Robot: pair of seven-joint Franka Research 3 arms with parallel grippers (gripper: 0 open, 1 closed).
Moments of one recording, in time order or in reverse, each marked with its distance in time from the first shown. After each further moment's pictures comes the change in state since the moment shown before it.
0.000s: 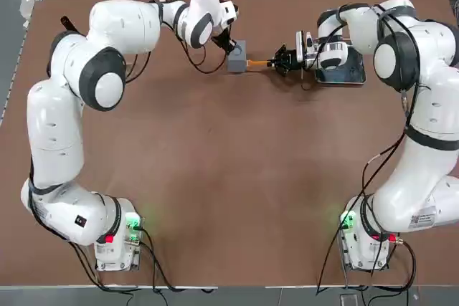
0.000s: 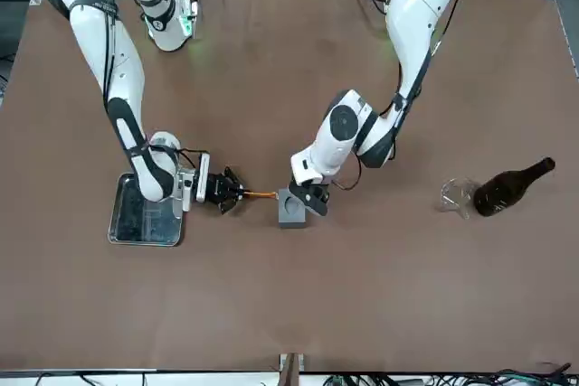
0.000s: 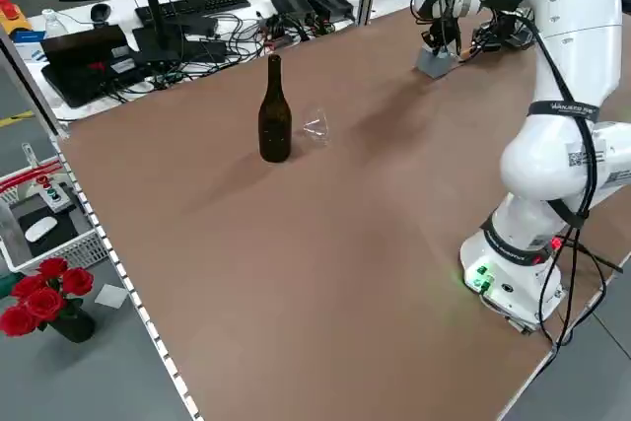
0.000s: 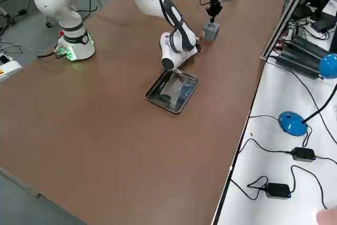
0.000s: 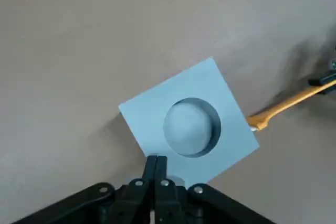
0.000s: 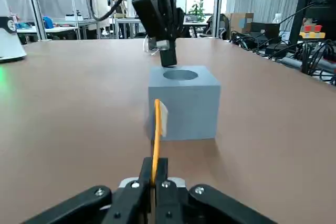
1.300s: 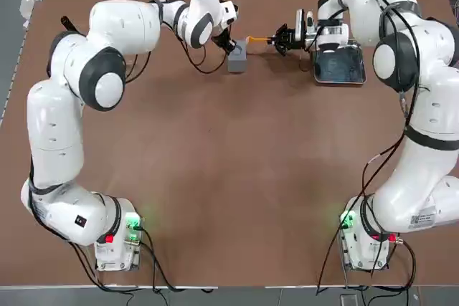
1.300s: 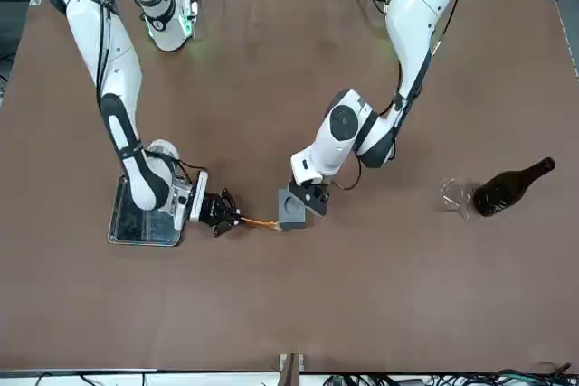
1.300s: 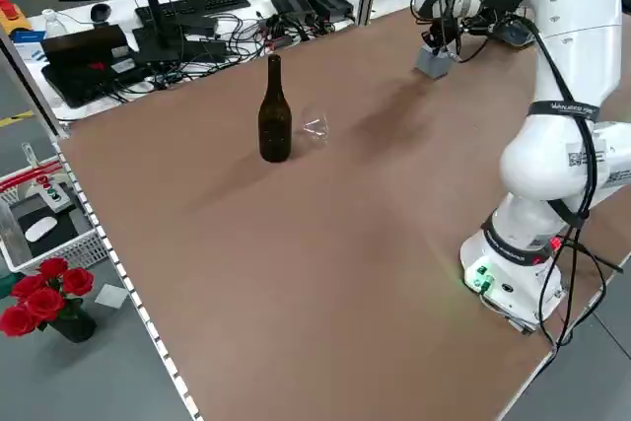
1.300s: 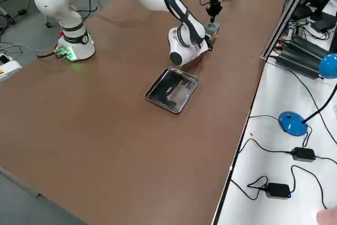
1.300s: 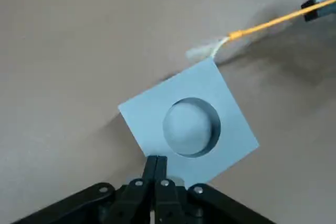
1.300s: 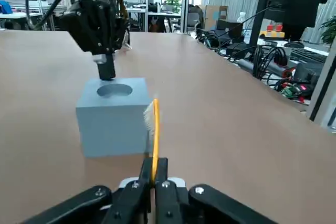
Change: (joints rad) left arm 0.000 0.000 0.000 0.000 0.000 0.000 0.000; right arm 0.008 0.000 0.007 0.139 0.021 0.125 0.101
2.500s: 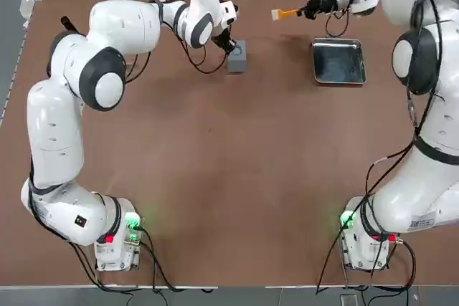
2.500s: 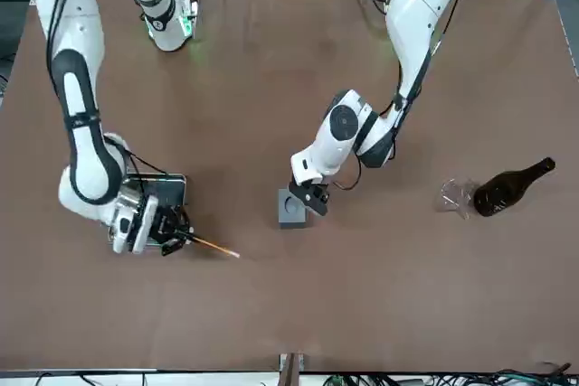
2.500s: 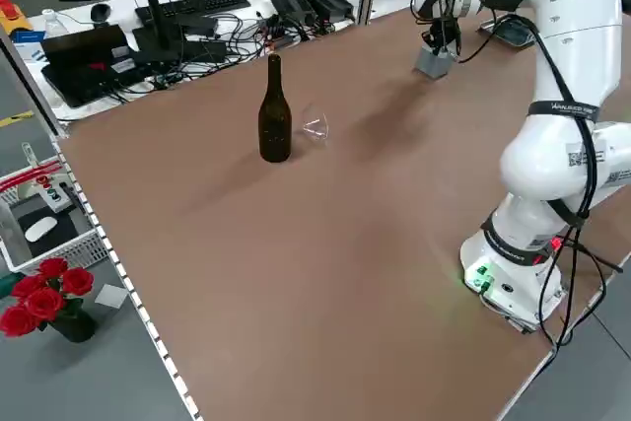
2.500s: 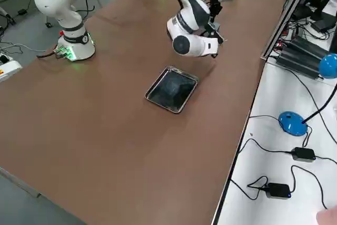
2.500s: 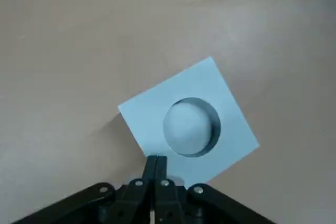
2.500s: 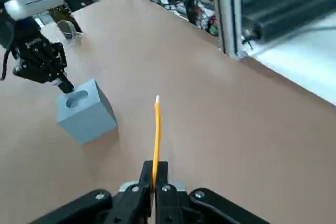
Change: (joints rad) left arm 0.000 0.000 0.000 0.000 0.000 0.000 0.000; right arm 0.002 -0.226 -0.226 0.022 -0.456 -0.007 0.871
